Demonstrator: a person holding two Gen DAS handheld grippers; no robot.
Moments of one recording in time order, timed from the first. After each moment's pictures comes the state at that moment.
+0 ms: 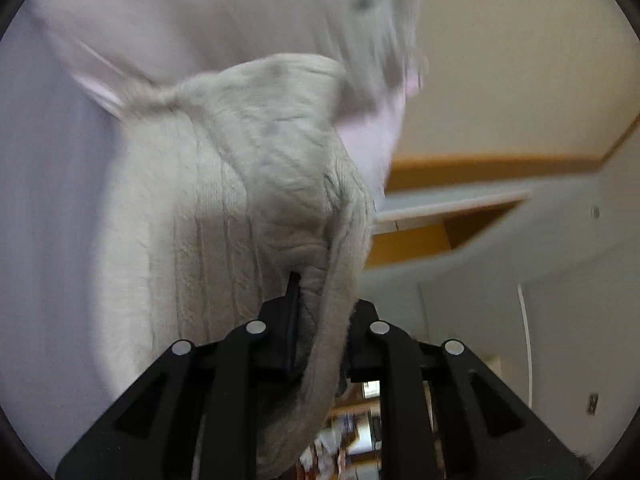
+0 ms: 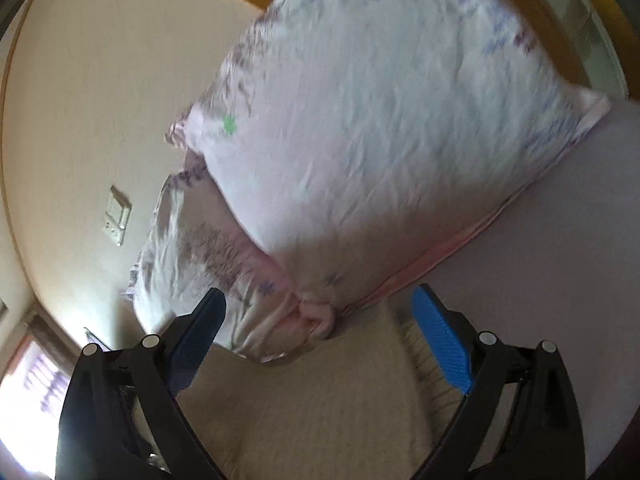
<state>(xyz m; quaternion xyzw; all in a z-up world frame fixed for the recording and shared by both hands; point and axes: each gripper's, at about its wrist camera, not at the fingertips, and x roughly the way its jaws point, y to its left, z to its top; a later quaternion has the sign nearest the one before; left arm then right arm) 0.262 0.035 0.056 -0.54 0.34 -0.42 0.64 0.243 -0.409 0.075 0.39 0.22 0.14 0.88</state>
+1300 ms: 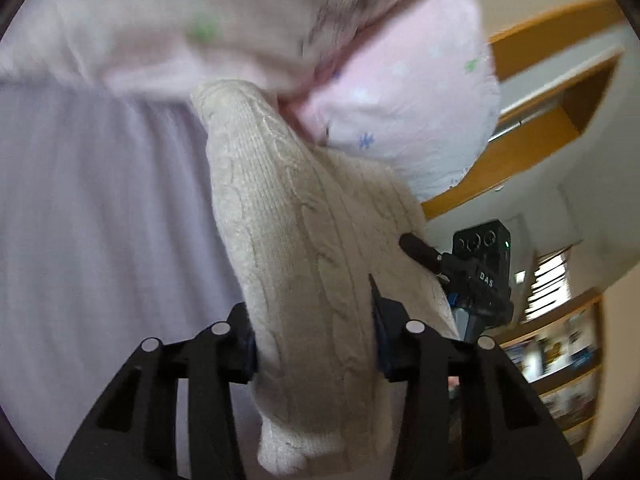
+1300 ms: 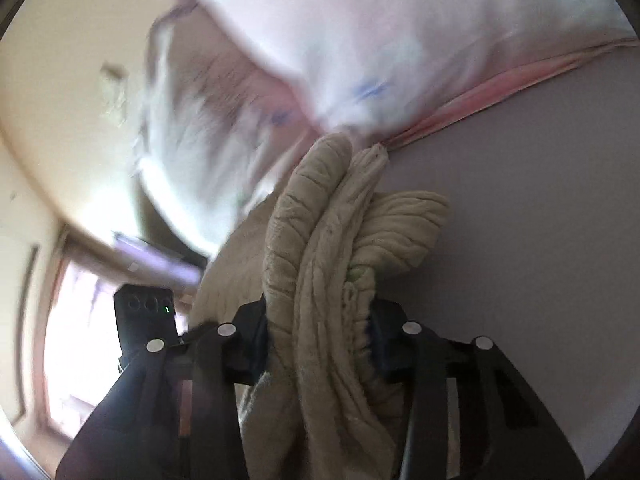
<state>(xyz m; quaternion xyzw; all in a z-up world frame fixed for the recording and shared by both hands) 0.228 0.020 0.046 -0.26 0.45 -0.31 0.80 0.278 -0.311 0.012 0.34 0.44 0.33 0.76</state>
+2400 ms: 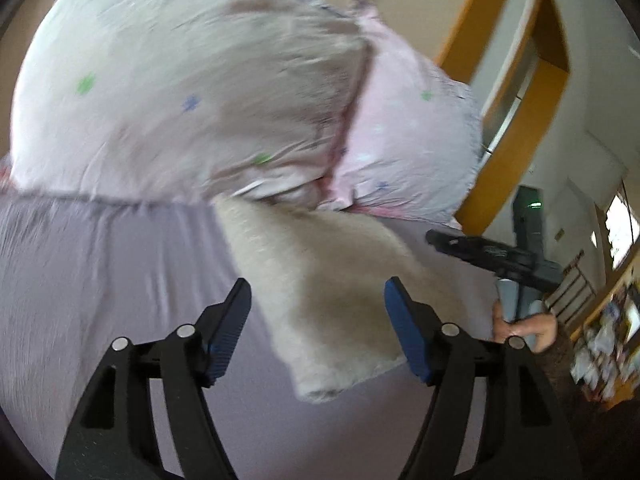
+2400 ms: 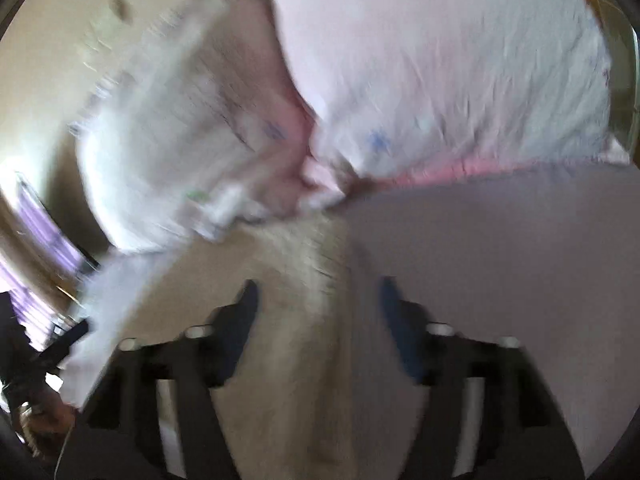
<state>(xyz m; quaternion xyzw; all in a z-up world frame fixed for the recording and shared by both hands) 0.130 0.057 0.101 -0.11 0.31 -0.25 0.91 0.217 -0.262 0.072 0.17 0.36 0.16 0.90</state>
